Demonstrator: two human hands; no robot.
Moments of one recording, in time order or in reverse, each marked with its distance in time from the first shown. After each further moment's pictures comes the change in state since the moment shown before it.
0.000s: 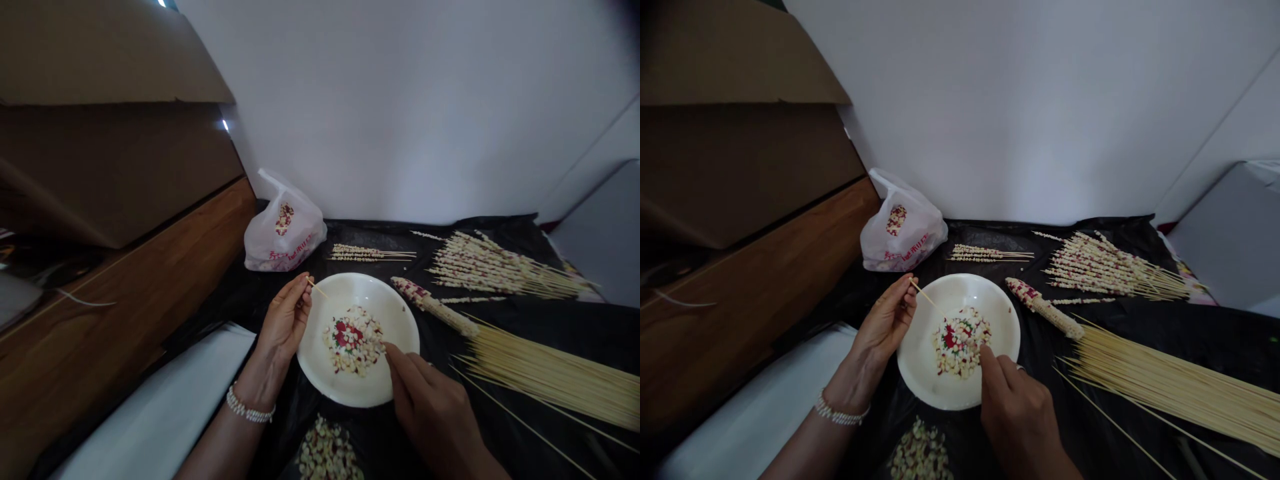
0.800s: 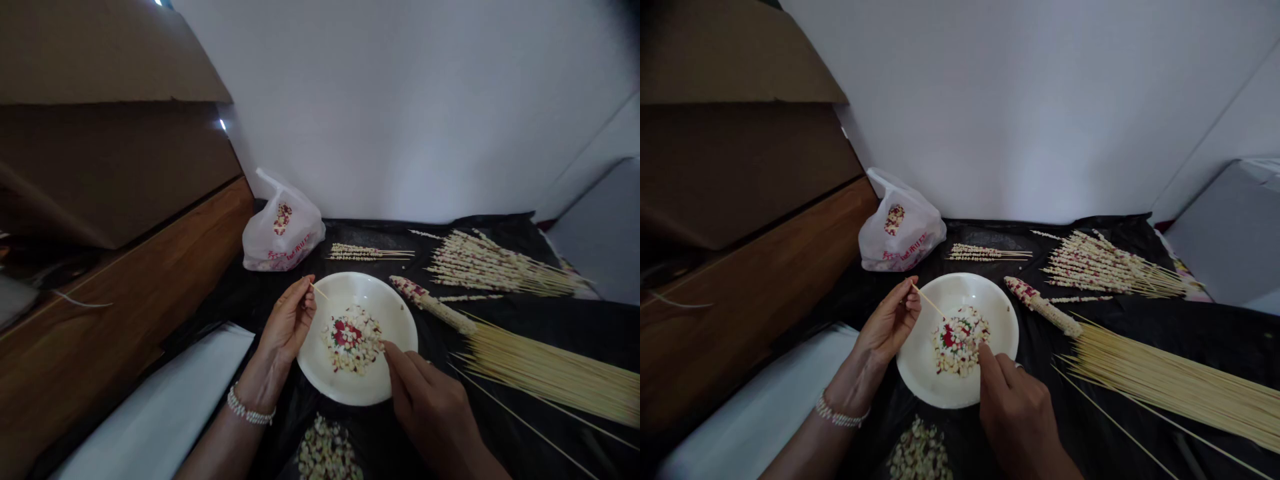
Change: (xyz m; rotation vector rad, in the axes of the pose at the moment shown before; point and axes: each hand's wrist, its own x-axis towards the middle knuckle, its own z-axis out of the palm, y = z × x) left_hand -0.003 -0.004 0.000 0.036 -0.094 -0.055; right_hand 0.000 -0.001 -0.001 0.019 0.005 0.006
